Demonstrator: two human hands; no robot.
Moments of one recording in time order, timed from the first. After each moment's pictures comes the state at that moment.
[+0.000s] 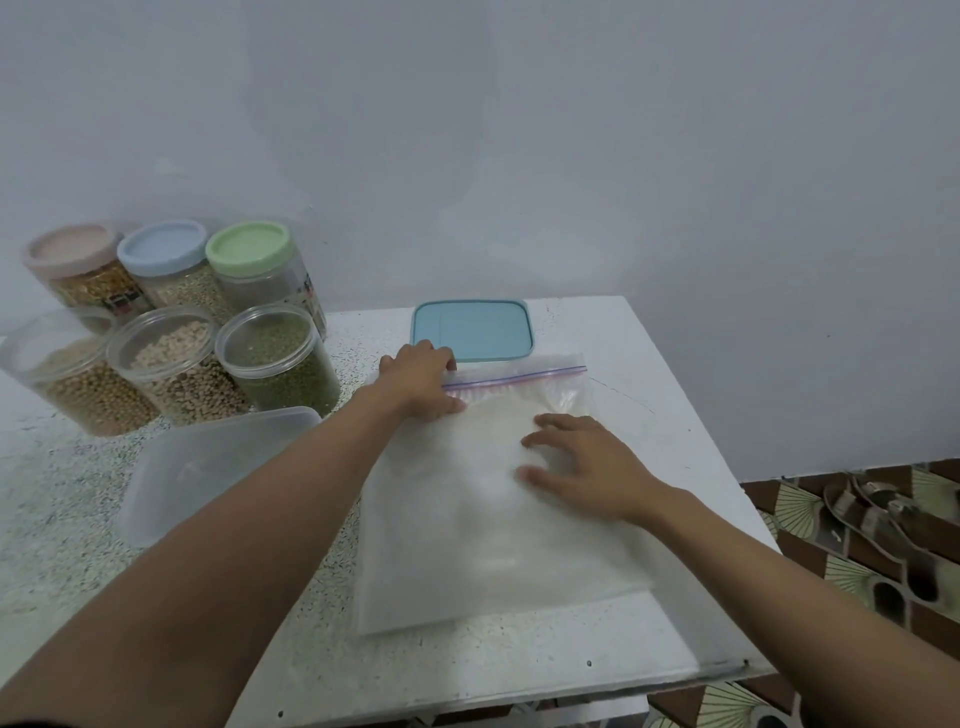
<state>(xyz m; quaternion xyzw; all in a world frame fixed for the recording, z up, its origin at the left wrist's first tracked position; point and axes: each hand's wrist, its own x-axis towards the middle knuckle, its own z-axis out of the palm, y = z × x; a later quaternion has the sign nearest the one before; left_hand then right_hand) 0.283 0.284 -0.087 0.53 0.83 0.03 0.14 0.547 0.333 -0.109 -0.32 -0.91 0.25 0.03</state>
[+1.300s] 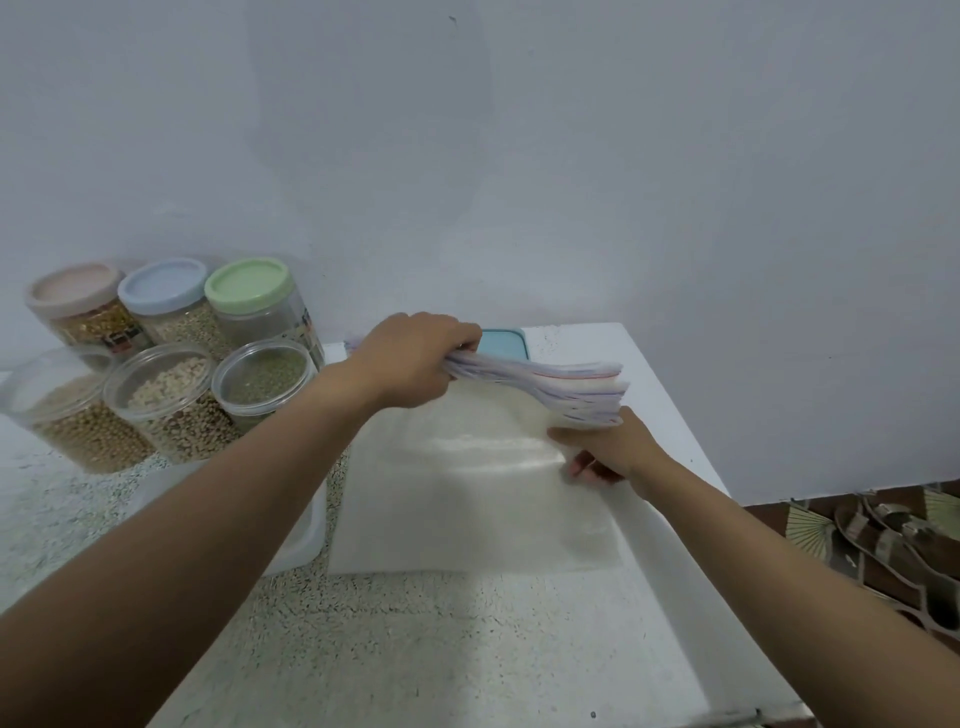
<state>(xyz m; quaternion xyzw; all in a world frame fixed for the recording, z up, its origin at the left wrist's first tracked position) 0.292 0.273 0.011 0.69 0.72 0.07 -0.01 0.530 0.382 -0.082 -0.52 -0.68 0.52 0.10</state>
